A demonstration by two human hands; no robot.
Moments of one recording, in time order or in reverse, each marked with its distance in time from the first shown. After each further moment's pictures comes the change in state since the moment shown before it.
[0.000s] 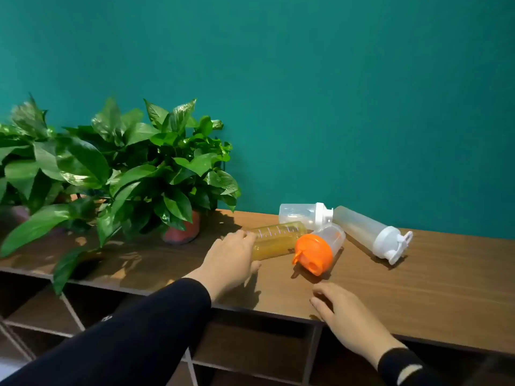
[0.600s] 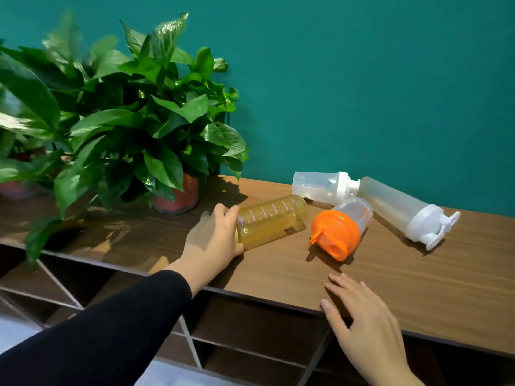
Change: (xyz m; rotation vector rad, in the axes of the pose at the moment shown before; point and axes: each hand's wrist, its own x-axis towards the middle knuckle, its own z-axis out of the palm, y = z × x) left_hand 0.015 -0.049 0.061 -0.032 0.016 -0.274; right_hand 0.010 0.026 0.058 -0.187 0.193 -0.061
